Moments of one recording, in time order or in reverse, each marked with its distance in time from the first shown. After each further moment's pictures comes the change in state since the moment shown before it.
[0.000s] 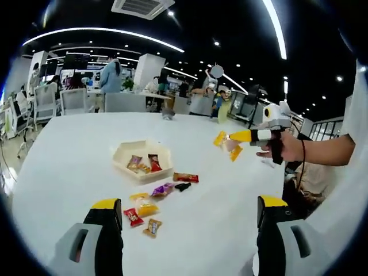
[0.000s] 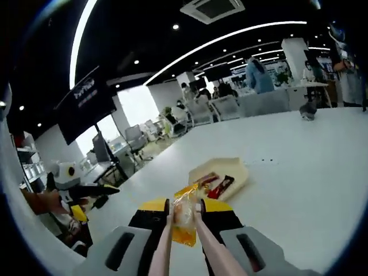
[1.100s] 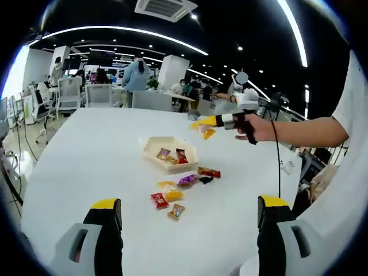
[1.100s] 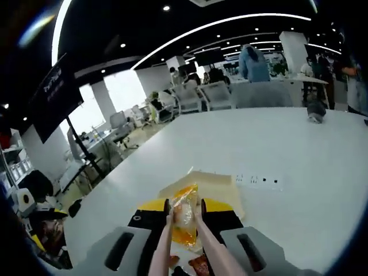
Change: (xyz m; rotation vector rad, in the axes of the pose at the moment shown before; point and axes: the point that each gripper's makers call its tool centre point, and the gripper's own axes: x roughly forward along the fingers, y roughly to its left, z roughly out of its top) left arm -0.044 0.037 -0.019 -0.091 -0.016 0.186; right arm 0.146 -0.069 0.043 -0.025 0.111 -0.062
